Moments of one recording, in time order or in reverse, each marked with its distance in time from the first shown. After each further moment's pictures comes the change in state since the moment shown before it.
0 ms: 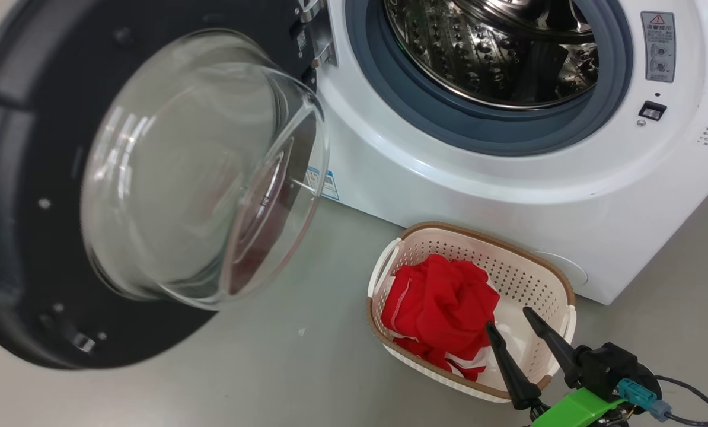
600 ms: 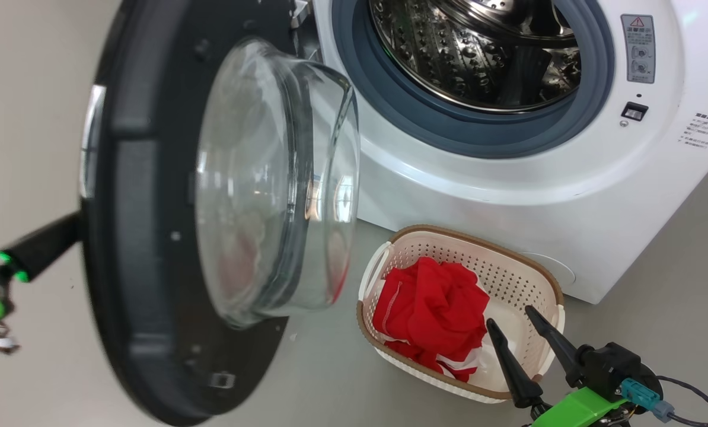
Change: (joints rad) left arm 0.116 -0.080 -0.034 -0.392 -0.051 0.000 0.067; right arm 0.010 0.007 -0.013 -0.012 0.002 0.000 0.000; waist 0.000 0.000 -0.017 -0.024
